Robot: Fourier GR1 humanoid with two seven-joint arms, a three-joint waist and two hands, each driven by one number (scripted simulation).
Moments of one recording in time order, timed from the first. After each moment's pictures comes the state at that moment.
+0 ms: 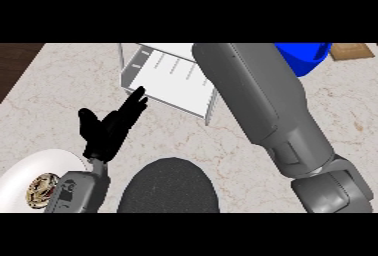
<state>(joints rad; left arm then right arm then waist) -0.24 0.06 -0.09 -1.48 0.08 -0.11 0.26 -1.41 0.00 0.01 -0.74 0.99 -0.82 0.95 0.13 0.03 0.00</state>
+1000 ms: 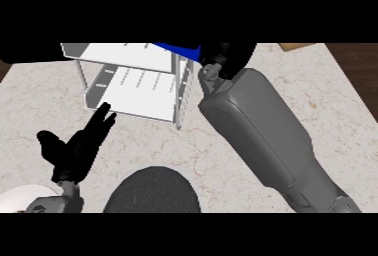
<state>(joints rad) -0.06 0.11 0.02 -1.54 0.10 -0.08 0.23 -1.11 0.00 0.25 -1.24 0.96 -0.72 1.19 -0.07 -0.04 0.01</state>
